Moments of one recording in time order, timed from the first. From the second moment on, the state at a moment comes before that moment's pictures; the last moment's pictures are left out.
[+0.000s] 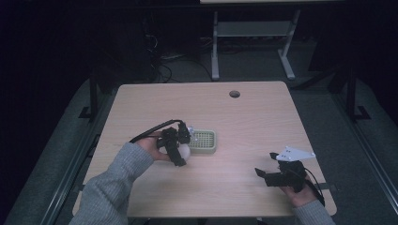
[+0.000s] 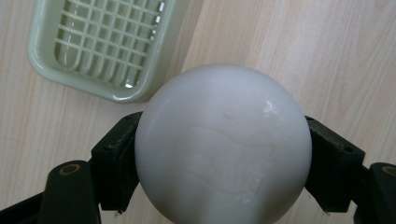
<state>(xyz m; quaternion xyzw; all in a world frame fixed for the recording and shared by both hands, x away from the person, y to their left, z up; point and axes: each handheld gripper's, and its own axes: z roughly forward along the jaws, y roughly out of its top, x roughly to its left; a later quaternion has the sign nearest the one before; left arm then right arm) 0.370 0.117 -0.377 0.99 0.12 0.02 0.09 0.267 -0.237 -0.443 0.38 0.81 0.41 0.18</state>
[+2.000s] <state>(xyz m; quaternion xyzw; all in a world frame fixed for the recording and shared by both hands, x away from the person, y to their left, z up) 0.432 0.076 -0.364 0.99 0.13 0.03 0.08 0.268 -0.236 -0.441 0.38 0.81 0.41 0.17</state>
